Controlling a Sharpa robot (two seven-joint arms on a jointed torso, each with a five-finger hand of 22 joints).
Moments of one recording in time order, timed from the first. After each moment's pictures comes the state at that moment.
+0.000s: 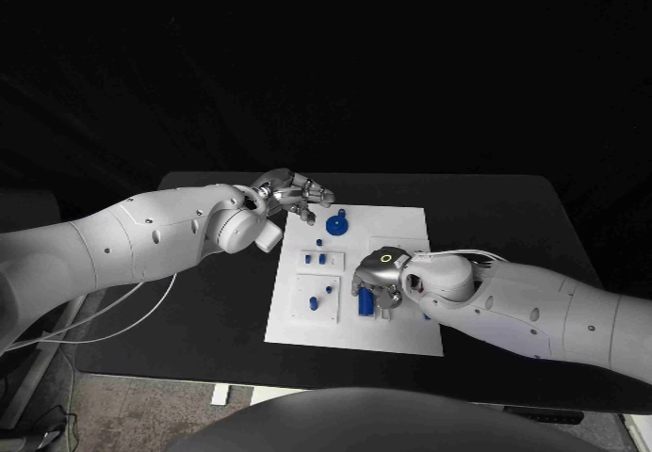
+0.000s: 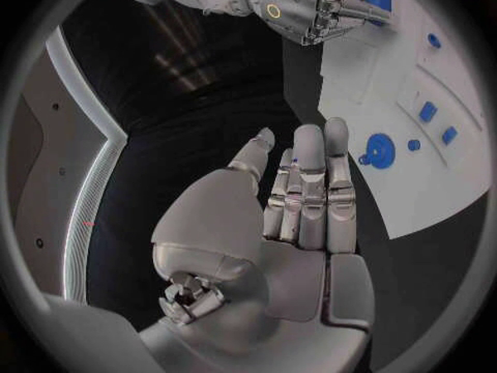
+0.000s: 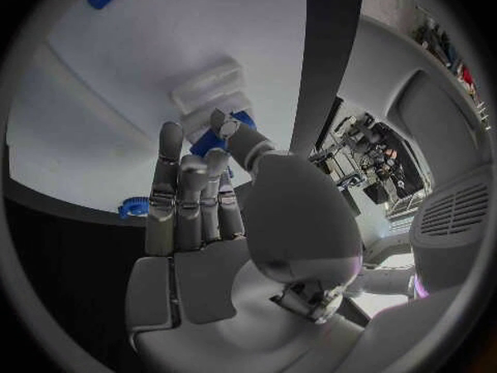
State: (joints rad) left arm 1.18 -0.66 -0.14 1.19 -0.32 -0.12 0.13; left_hand 1.26 0.08 0.06 -0.14 0.21 0.94 0.13 0.24 0.07 1.12 0.08 0.19 0.06 1.29 -0.02 0.99 0.40 0.07 1.30 -0.04 0.08 1.31; right arm 1.06 -0.51 -0.24 1.26 -1.89 -0.11 0.00; right_hand 1.37 -0.13 0.44 -0.28 0.12 1.08 0.01 0.06 0.07 1.07 -0.04 1.00 0.77 1.28 -0.08 1.09 1.06 0.08 1.24 -0.10 0.27 1.18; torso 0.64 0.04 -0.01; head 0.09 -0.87
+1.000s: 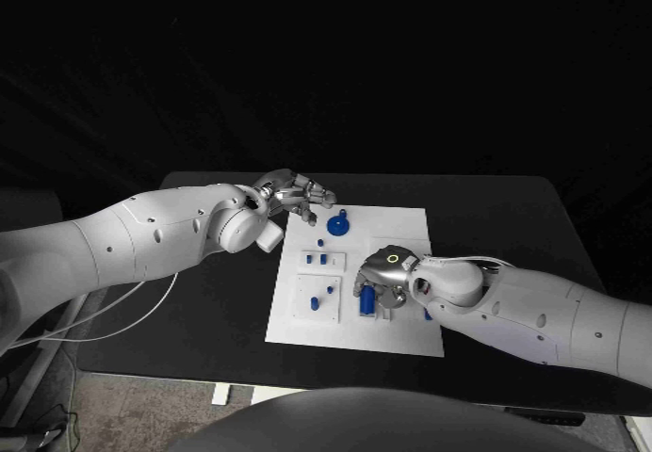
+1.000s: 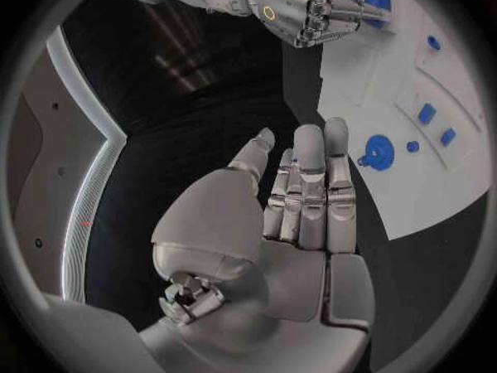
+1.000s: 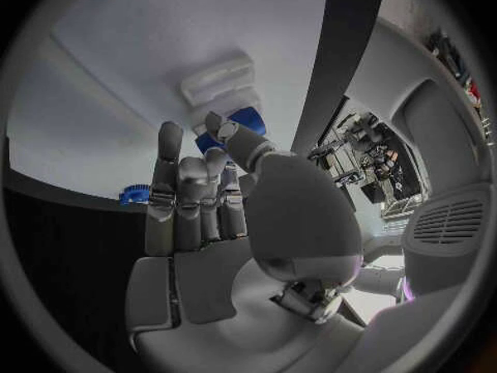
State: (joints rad) left arm 1.18 -0.66 -0.14 1.19 -0.32 -0.12 0.12; left_hand 1.26 0.08 0.06 -0.14 0.21 0.94 0.13 0.24 0.07 1.12 0.08 0.19 0.06 1.29 -0.02 0.99 0.40 0.07 1.30 -0.04 0.08 1.31; right arm 1.05 -0.53 -0.25 1.25 -1.91 -0.24 0.03; right_hand 1.32 -0.12 0.53 -0.28 0.17 1.17 -0.06 0.06 0.10 1.08 -0.02 1.01 0.76 1.31 -0.07 1.13 1.08 0.09 1.27 -0.09 0.25 1.22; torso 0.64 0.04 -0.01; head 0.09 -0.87
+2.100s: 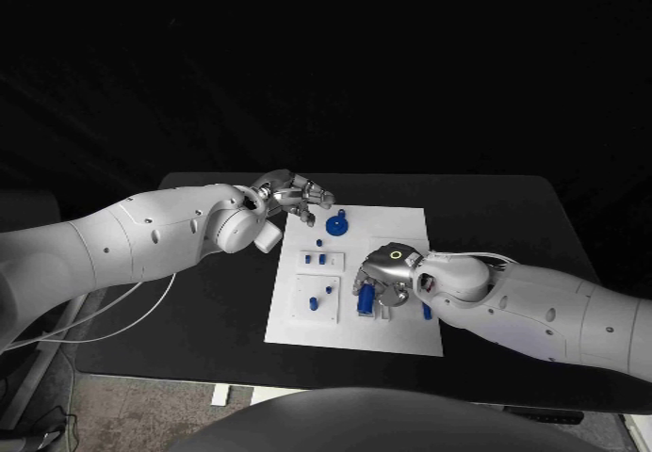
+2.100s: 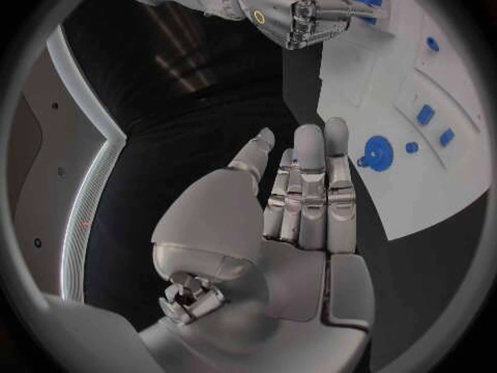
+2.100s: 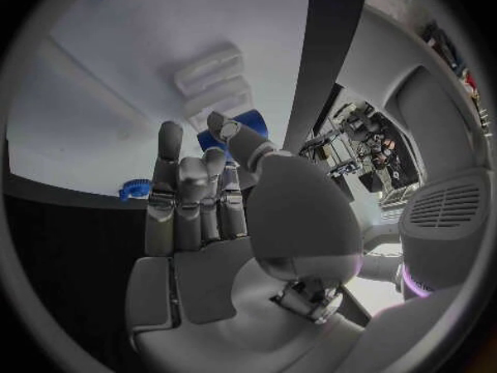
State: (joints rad) left arm 1.18 -0.66 -0.14 1.19 -0.32 -0.11 0.12; left_hand 1.26 0.08 0.06 -0.14 0.21 0.94 0.13 0.24 0.07 1.12 0.08 0.19 0.06 1.28 -0.01 0.99 0.40 0.07 1.30 -0.04 0.08 1.31; right arm 1.06 -0.55 -0.25 1.29 -1.84 -0.23 0.06; right_hand 1.31 -0.11 0.50 -0.28 0.19 1.17 -0.06 0.06 0.10 1.09 -0.02 1.01 0.76 1.32 -0.07 1.13 1.09 0.08 1.28 -0.09 0.22 1.23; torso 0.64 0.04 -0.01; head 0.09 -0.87
